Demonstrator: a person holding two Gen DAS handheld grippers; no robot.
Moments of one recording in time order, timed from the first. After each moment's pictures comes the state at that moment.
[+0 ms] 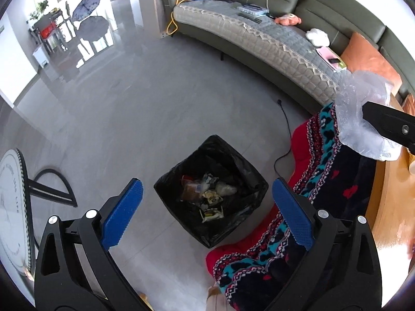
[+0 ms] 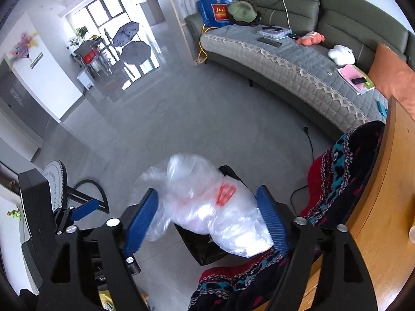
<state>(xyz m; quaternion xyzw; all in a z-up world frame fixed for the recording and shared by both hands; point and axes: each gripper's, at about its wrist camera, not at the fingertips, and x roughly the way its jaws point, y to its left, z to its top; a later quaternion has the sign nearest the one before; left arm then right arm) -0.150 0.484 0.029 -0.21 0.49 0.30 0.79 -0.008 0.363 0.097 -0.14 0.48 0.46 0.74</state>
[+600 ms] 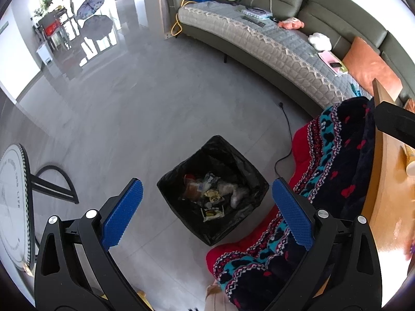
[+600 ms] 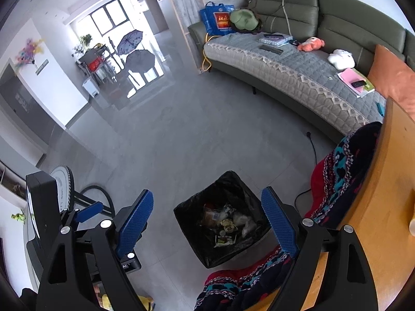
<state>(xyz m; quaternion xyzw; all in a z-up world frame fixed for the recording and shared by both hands) -0.160 0.483 0.042 -0.21 0.48 0.31 0.79 -0.012 0.342 0.116 -0.12 0.46 0.47 0.74</state>
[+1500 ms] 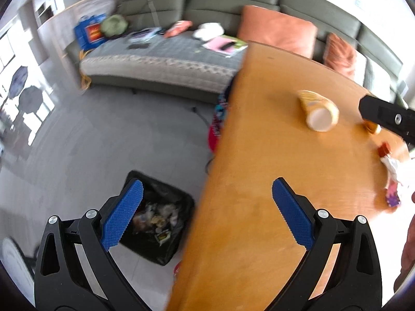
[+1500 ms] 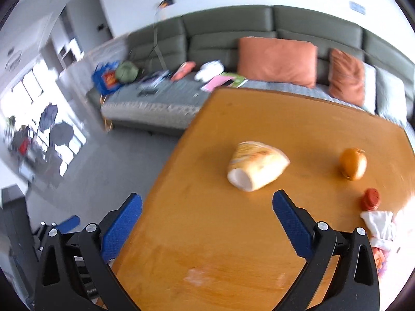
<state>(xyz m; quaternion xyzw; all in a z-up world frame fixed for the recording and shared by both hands) -0.011 0.253 0.094 -0.07 0.48 0.11 0.87 0.093 0.058 0.145 0.02 0.42 0.23 0.88</state>
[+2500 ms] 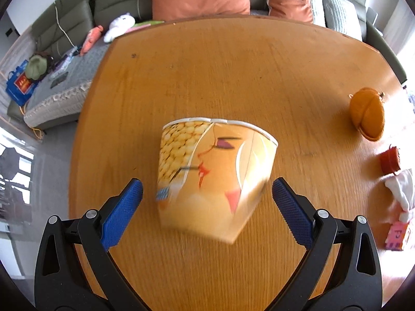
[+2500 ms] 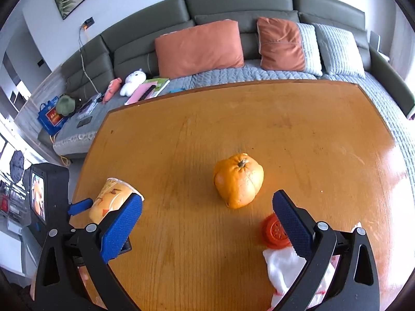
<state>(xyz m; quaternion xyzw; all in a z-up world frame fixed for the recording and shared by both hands) 0.199 0.106 0.029 0.05 0.56 -0.01 0.83 0.214 -0.109 0.099 0.08 0.46 0.09 0.88</state>
